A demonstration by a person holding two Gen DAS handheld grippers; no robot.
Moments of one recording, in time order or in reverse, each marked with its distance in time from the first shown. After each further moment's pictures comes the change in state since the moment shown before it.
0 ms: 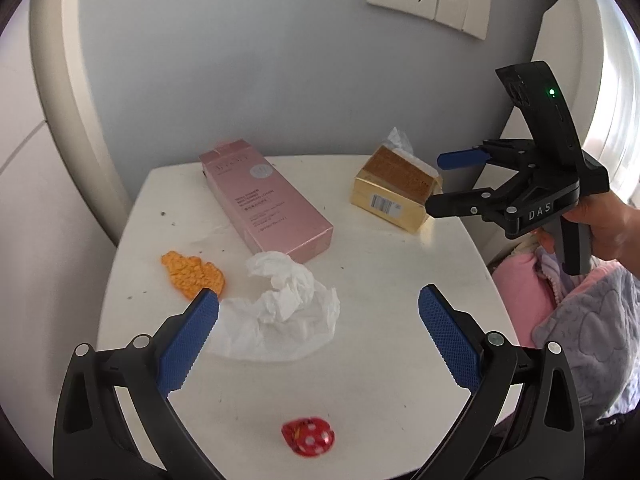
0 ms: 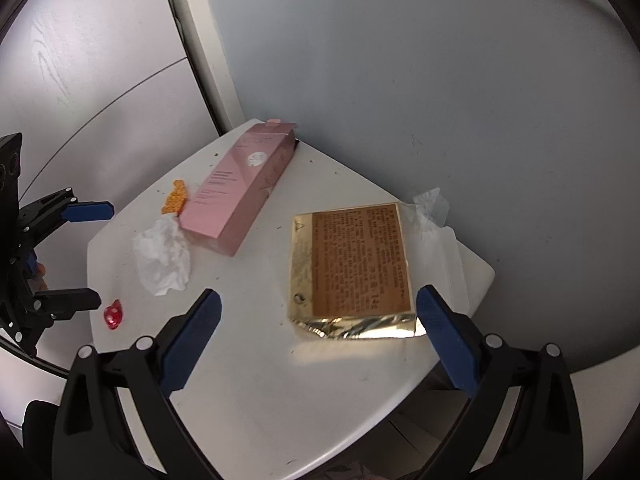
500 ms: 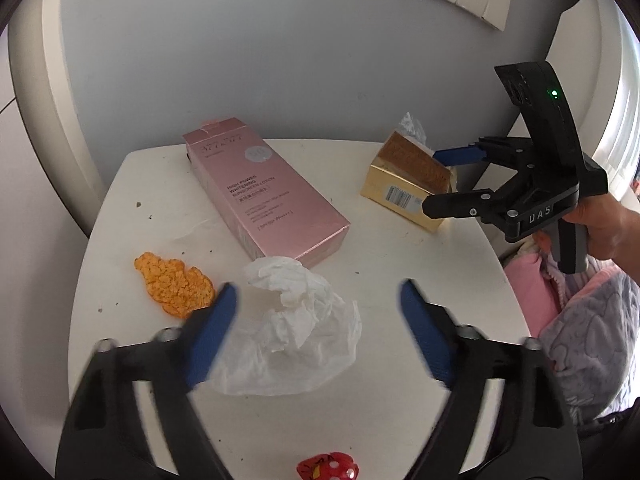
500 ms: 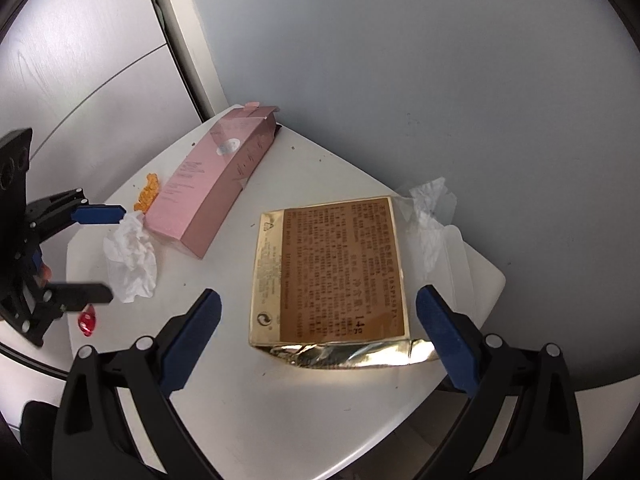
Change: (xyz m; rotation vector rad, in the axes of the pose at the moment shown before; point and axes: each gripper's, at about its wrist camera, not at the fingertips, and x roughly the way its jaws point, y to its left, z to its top) left arm 0.034 0.019 -0.005 -0.016 0.031 -0.059; right arm 0.027 -0.012 0.005 -0.017 0.043 -0.020
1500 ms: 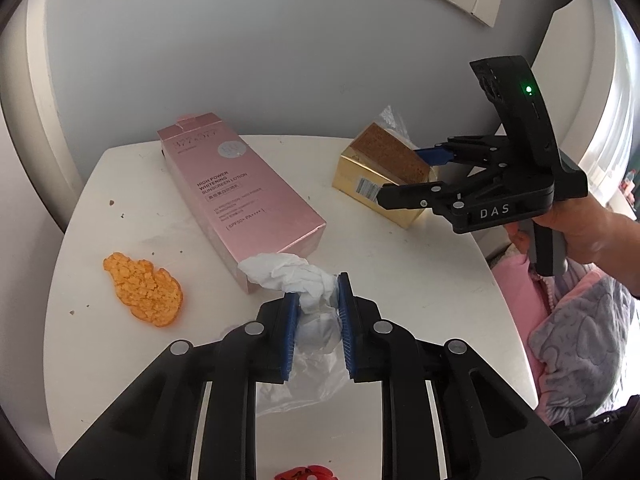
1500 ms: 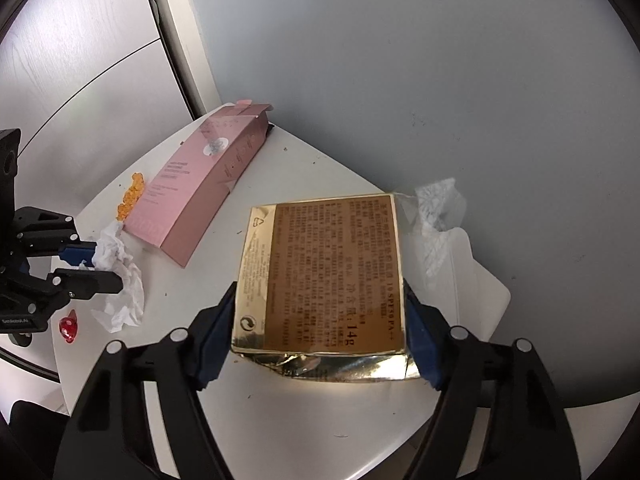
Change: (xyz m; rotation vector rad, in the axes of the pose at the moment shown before) left arm 0.005 -0.007 -0.006 -0.011 -0.006 -0.056; right arm 0.017 0.001 0.006 -0.011 -0.023 -0.026
